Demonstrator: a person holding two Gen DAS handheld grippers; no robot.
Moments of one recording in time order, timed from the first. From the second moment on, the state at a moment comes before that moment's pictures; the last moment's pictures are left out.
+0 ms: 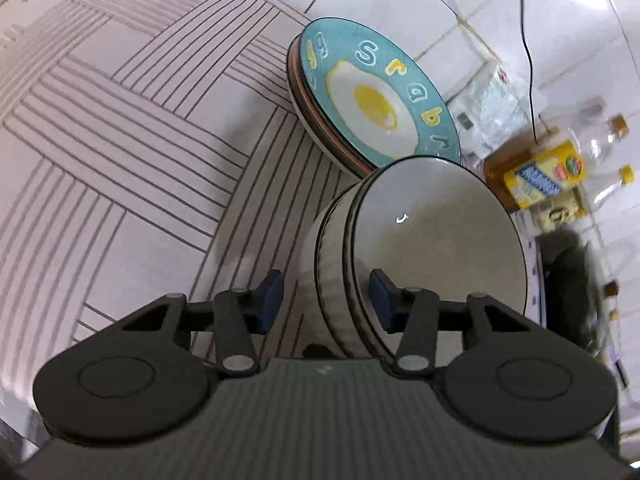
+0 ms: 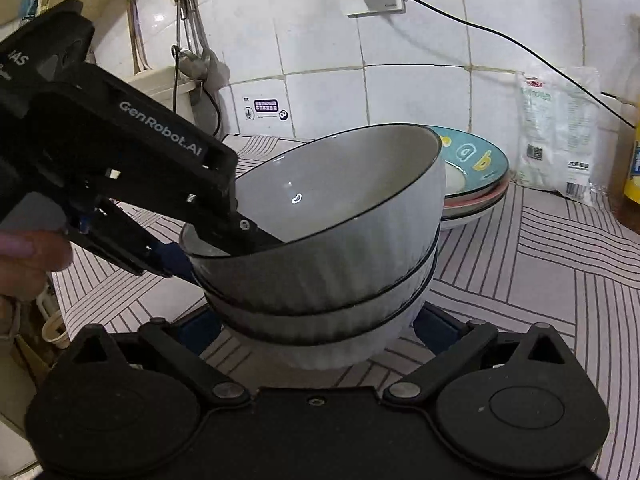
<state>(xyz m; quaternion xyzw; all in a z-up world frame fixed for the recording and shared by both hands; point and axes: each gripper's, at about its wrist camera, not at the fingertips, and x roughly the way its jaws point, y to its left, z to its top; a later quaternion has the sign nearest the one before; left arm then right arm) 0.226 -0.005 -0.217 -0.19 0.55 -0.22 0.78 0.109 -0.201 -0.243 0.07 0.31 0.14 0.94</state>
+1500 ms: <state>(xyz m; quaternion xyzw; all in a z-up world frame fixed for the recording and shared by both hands) 0.259 -0.039 -0.142 -0.07 0.50 -0.28 0.82 0.144 -0.226 -0.189 0.09 0.25 0.17 0.95</state>
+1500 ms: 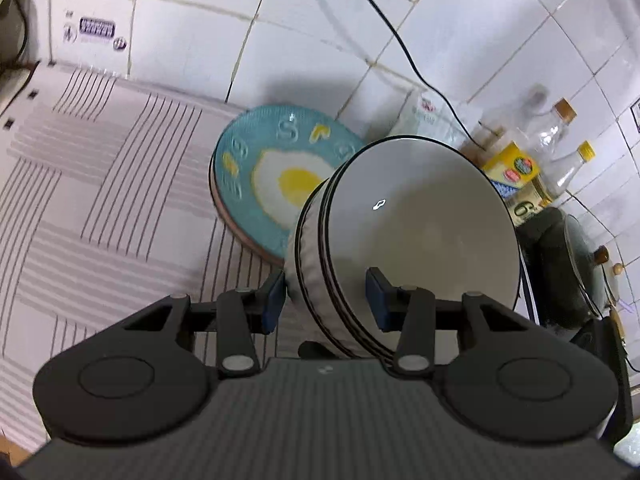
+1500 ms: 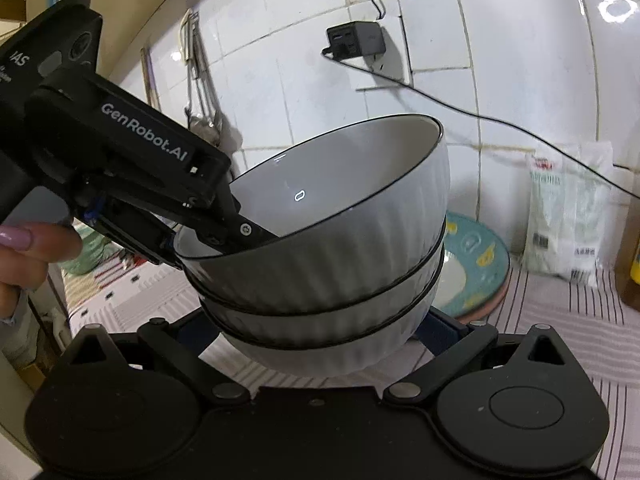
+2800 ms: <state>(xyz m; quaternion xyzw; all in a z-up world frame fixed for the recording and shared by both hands) 0.349 -0.074 -0.203 -0.07 0.46 -0.26 0.85 0.268 -0.240 -0.235 0.08 0.30 0.14 0.94</state>
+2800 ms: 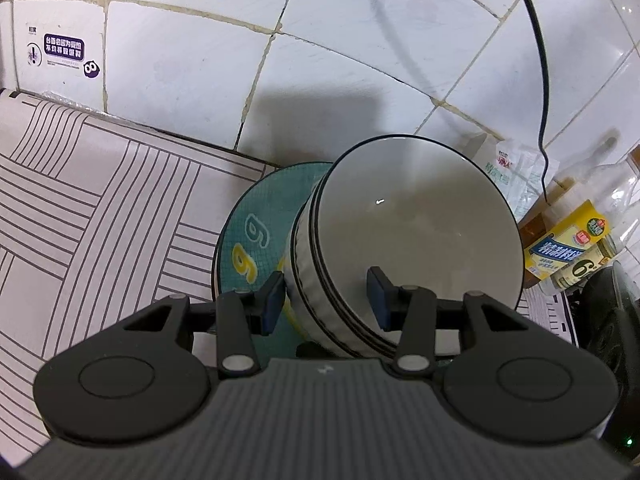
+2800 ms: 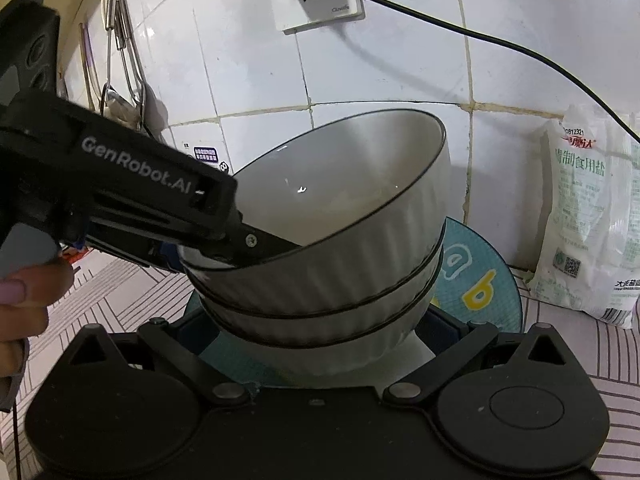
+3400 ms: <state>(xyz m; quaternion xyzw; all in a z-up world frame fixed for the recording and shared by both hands) 0.294 -0.071 -0.173 -0.01 0.35 -0.23 0.91 0.206 -0.244 -0.203 0.14 0.28 0.12 0.94</state>
